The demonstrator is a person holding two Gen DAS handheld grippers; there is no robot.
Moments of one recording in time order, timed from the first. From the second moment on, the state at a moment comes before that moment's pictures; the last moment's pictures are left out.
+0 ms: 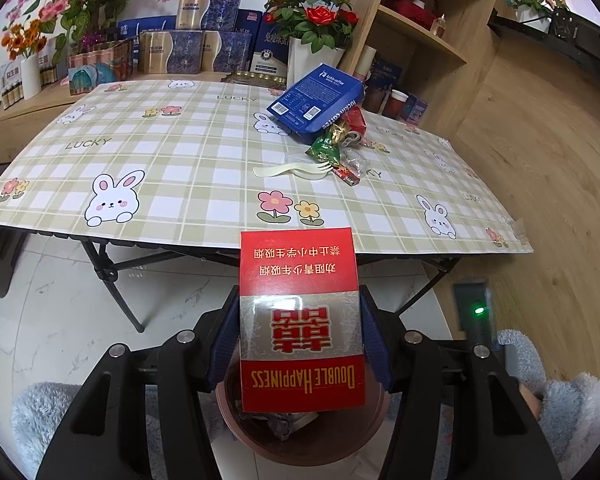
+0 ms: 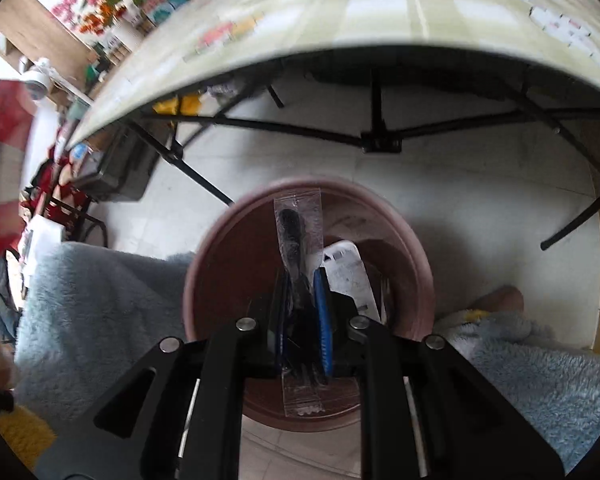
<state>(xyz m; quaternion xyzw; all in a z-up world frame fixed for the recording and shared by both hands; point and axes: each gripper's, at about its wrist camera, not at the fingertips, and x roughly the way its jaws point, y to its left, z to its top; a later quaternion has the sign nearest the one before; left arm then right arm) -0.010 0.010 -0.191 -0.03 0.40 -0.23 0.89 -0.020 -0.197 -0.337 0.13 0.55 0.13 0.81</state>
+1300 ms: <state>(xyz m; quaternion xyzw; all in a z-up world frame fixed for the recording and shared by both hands) -0.001 -0.017 -0.220 0.07 0.39 -0.29 0.87 -0.051 -0.260 -0.243 0.03 0.34 -0.02 0.94</state>
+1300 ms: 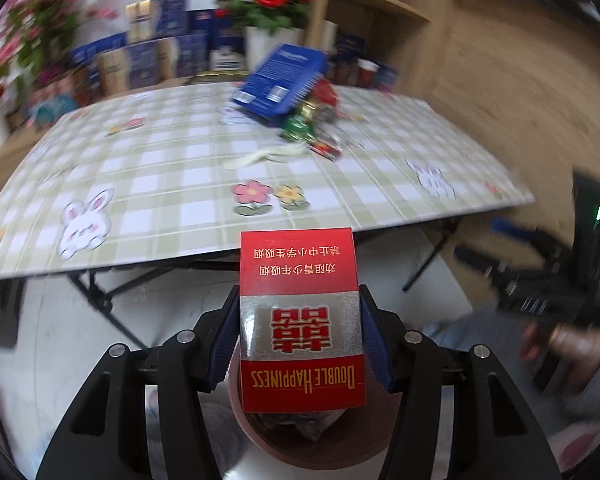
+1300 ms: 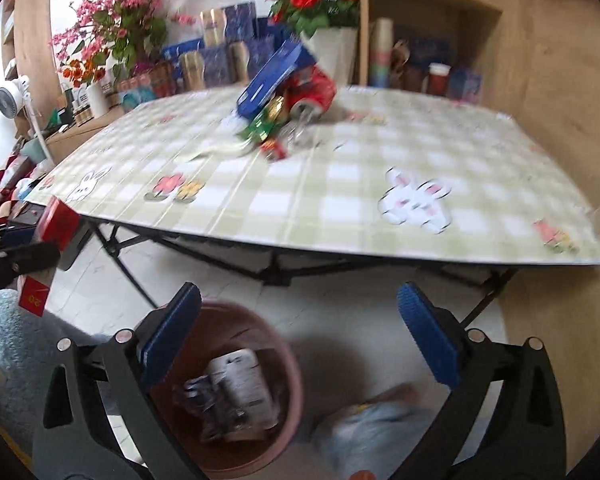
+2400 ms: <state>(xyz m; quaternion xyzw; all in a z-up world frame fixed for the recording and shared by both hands) 0.004 -0.031 -0.307 0.10 0.46 -0.30 0.83 -0.044 -0.255 -0.276 0.02 0.41 -0.05 0.91</state>
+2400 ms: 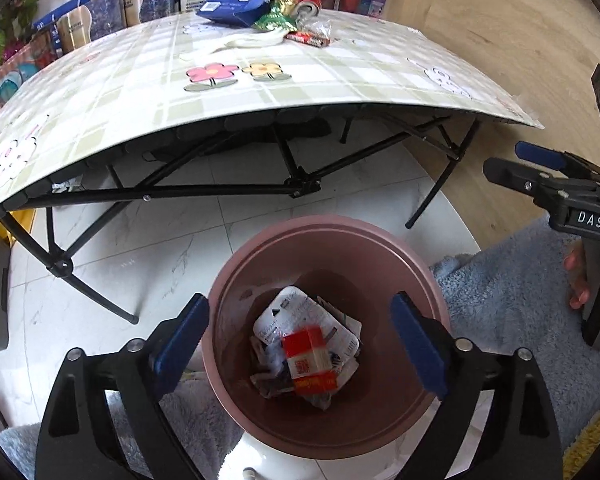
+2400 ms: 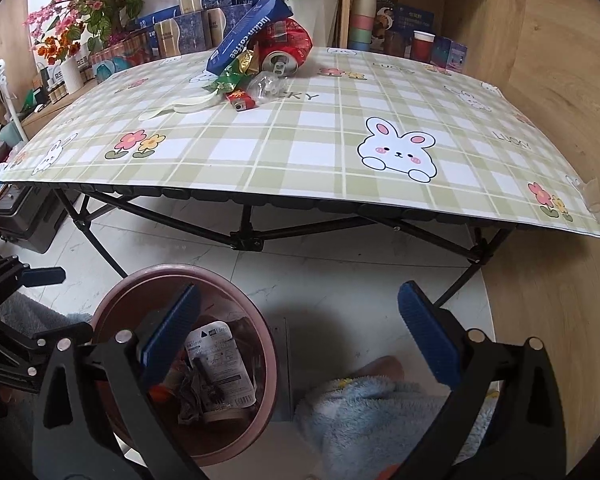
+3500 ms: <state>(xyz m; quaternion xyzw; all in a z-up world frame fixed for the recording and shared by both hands) 0.152 -0.050 -0.208 0.12 0.37 -0.33 0.86 0.019 -0.314 -0.223 0.16 0.38 0.01 0.91</state>
